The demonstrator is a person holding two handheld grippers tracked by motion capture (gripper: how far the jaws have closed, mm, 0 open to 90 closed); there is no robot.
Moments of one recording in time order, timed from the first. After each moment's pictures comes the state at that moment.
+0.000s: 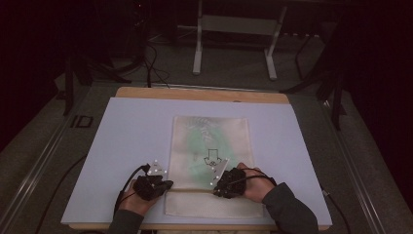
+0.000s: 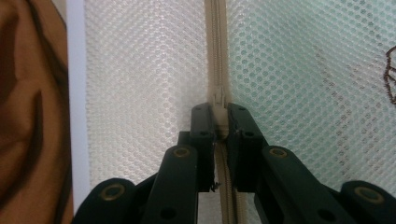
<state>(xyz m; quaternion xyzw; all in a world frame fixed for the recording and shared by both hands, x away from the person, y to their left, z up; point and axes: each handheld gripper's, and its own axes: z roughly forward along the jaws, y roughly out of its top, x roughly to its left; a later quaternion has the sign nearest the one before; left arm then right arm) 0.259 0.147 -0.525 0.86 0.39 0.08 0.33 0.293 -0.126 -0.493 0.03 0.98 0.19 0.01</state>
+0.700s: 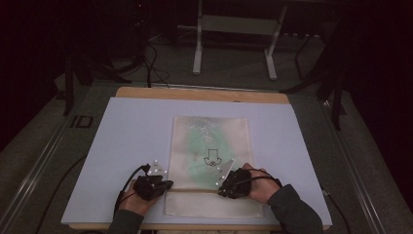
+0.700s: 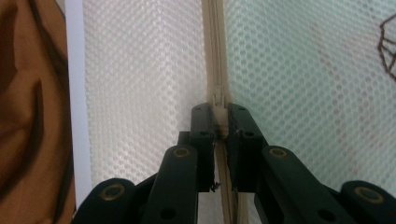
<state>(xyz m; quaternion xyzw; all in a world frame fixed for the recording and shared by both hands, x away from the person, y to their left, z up) 0.259 0.147 -0.525 0.86 0.39 0.08 0.33 0.292 -0.141 -0.493 0.04 0.98 0.19 0.01</state>
